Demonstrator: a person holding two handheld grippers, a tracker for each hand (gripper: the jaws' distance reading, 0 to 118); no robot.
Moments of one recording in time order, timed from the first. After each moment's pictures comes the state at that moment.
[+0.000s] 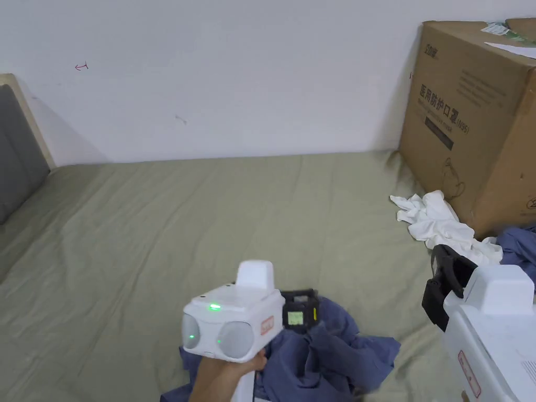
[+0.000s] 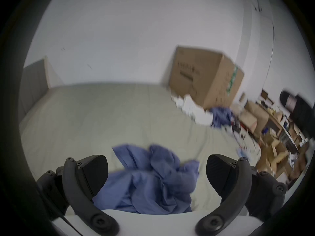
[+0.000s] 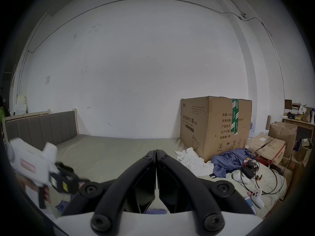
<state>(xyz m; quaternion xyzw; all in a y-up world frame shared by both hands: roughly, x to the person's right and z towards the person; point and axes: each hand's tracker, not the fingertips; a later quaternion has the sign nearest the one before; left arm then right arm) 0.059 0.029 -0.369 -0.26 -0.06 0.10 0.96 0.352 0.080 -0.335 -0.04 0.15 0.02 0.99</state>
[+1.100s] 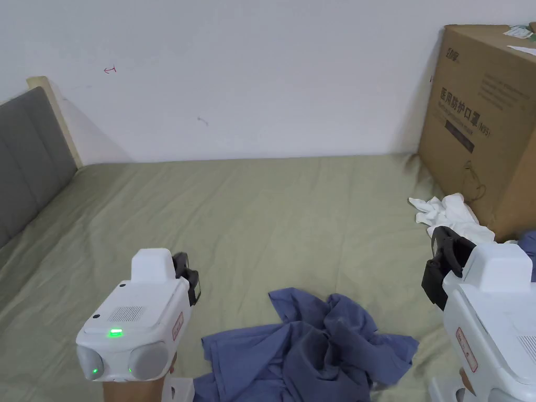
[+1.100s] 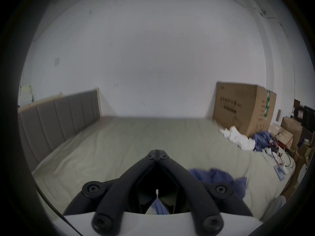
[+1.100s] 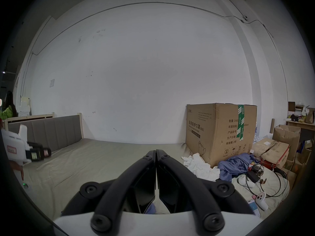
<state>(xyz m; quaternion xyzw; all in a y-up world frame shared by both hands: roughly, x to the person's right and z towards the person) -0.050 0.042 -0.297 -0.17 0.13 0.04 0.98 0.315 0.096 -0.315 -0.02 0.17 0.02 0.99</state>
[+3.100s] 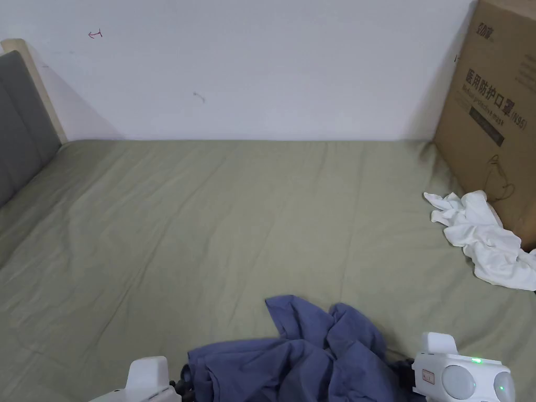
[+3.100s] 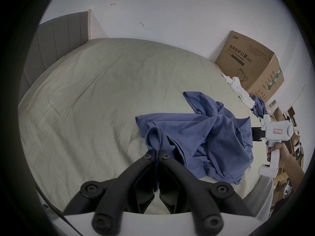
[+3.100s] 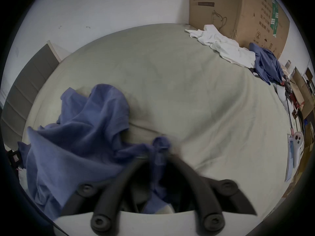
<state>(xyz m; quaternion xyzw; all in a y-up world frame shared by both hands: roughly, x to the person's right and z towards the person) -0.073 -0.087 -0.309 -0.42 0.08 0.17 0.89 0.302 -0.126 -0.486 -0.50 0.15 0.05 0.85</state>
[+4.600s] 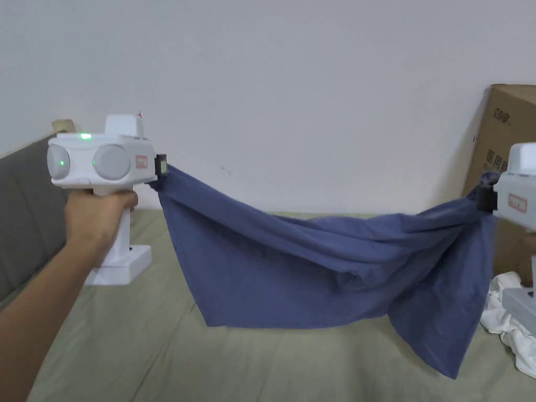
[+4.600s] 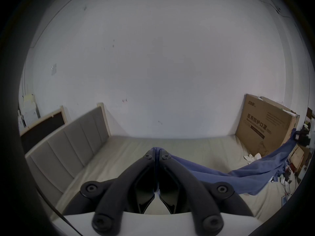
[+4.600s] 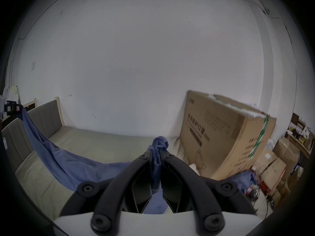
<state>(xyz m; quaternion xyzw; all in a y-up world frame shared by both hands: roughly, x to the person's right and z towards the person) -0.208 0.228 -0.534 -0.17 0.18 0.03 0.97 0.285 0.189 -0.638 -0.16 0.14 0.08 0.97</state>
